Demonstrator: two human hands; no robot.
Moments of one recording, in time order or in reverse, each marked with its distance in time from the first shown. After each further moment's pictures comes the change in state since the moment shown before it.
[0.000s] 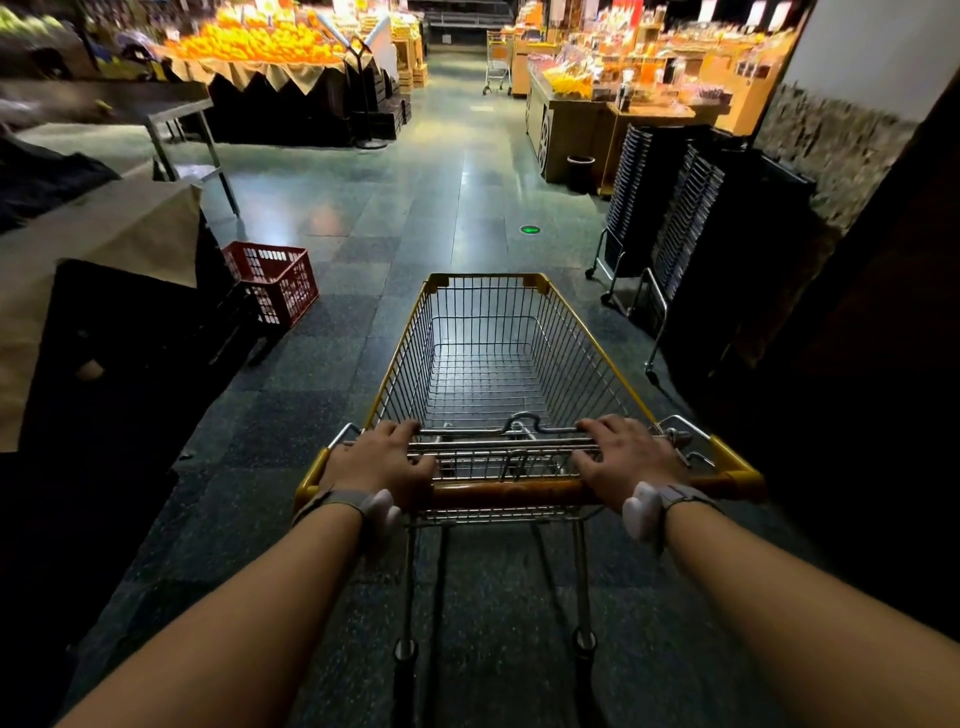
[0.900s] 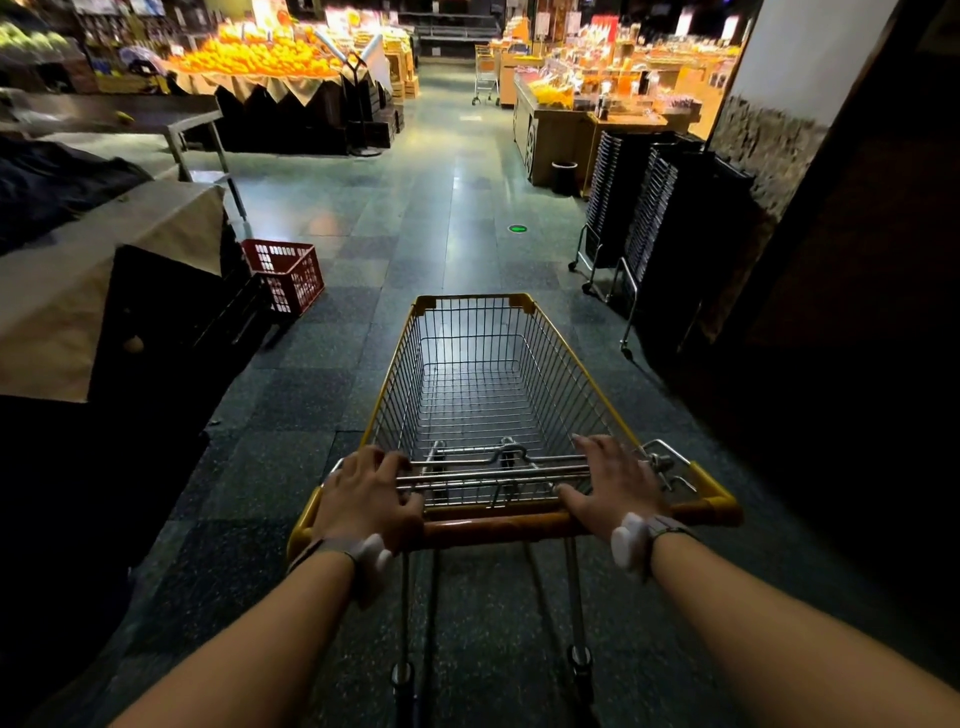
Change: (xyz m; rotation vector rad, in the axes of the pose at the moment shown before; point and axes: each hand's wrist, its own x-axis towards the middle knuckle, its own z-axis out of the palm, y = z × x) left_hand -0.280 -0.019 0.037 0.032 0.107 0.005; right_hand -0.273 -0.016 0.036 0.108 0.047 0.013
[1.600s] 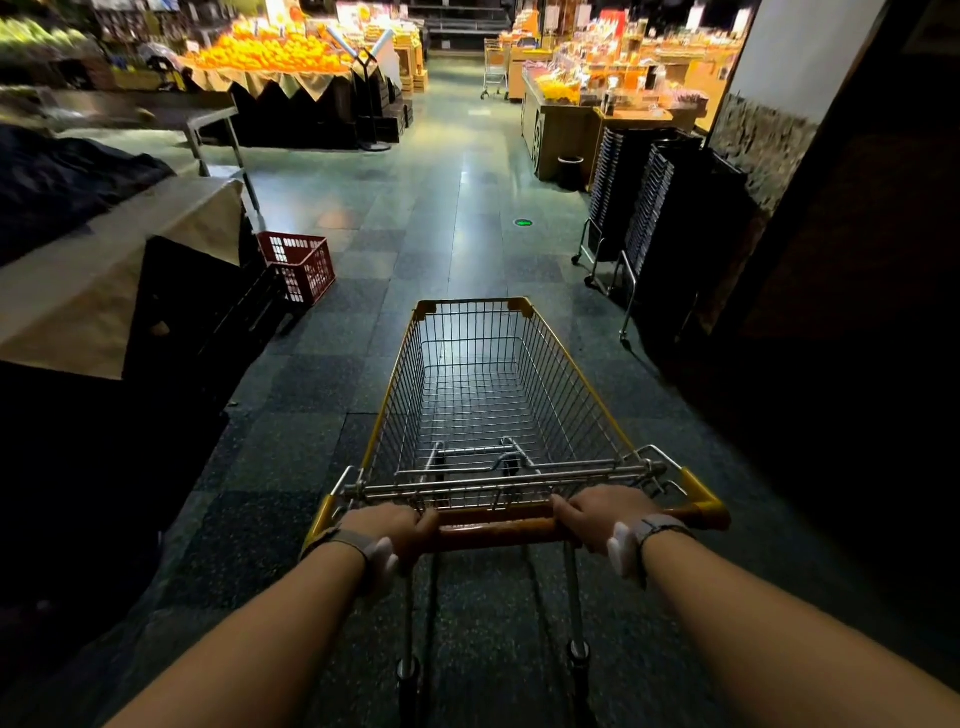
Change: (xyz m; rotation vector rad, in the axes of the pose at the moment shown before) left_hand -0.103 0.033 -0.018 0.105 -0.603 0.117; right_hand -0.096 0.007 -0.017 -0.184 -0.449 -0.062
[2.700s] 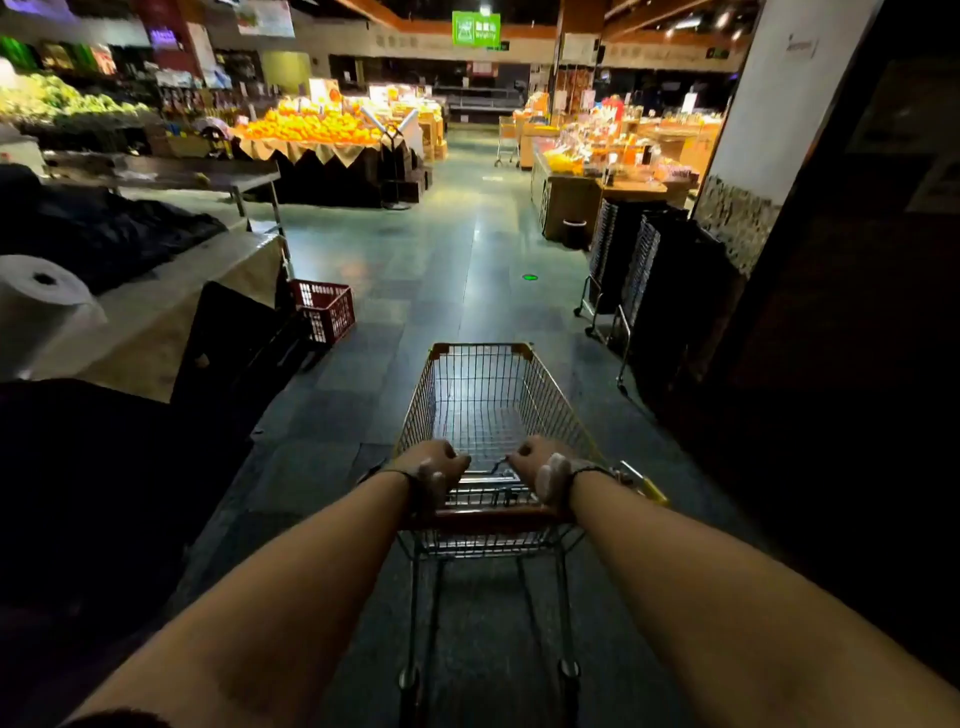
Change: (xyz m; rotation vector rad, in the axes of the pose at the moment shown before) left_hand -0.092 0.058 -0.065 -0.531 0.331 -0.040; right_hand -0.071 -0.088 -0.070 0.495 0.214 0.023
